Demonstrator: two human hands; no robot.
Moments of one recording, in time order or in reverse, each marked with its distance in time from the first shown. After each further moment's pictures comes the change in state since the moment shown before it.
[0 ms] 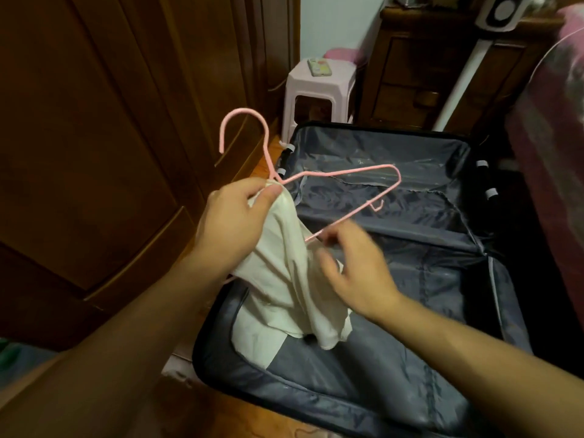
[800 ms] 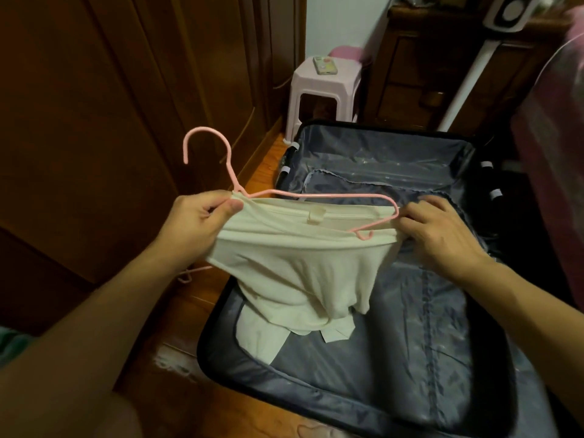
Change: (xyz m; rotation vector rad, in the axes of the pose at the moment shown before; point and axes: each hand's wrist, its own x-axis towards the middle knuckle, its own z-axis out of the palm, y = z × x) left_hand -0.003 -0.067 -0.039 -0.190 -0.132 0.041; right_hand 0.018 0.107 -0.088 -0.660 -0.170 -0.360
